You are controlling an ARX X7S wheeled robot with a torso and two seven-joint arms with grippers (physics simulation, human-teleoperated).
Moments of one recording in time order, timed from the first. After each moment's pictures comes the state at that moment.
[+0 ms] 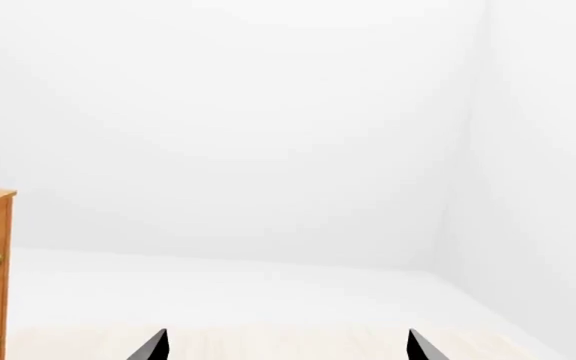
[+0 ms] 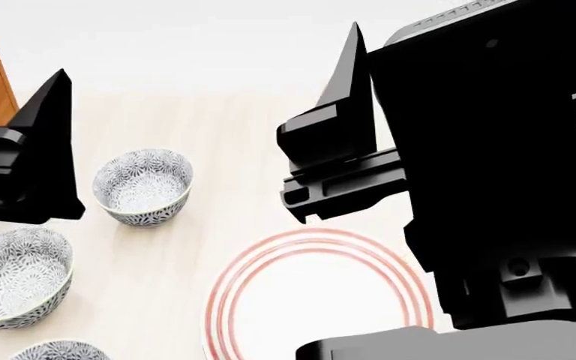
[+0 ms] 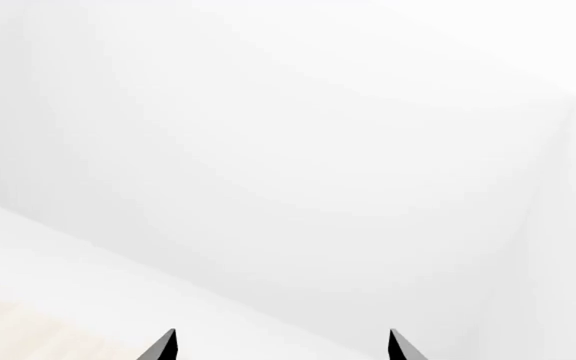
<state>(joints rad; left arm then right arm) -0.89 -0.31 -0.13 0.75 -1.55 -1.24 -1.02 1.15 0.00 -0.52 -0.70 -1.83 1.57 -1.57</state>
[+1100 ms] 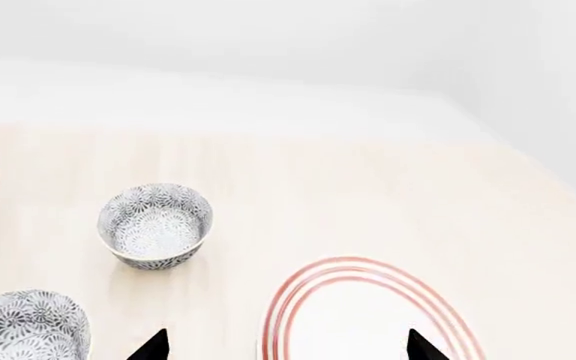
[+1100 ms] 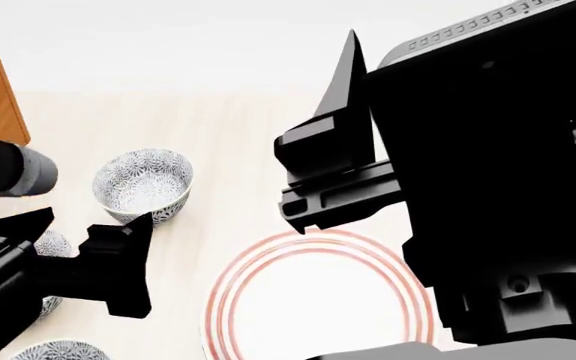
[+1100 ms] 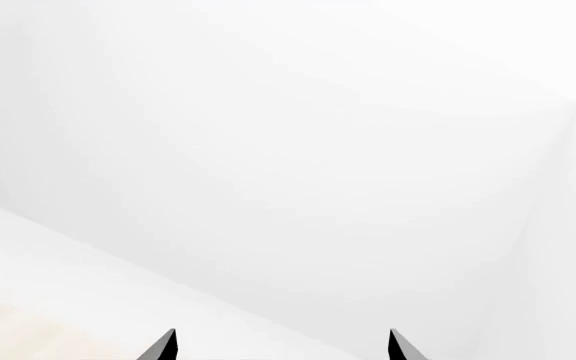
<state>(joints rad) -0.83 -0.38 0.11 0.49 -1.88 -1.21 -1.33 1.13 0.00 -0.53 -0.72 -1.84 1.55 -1.57</state>
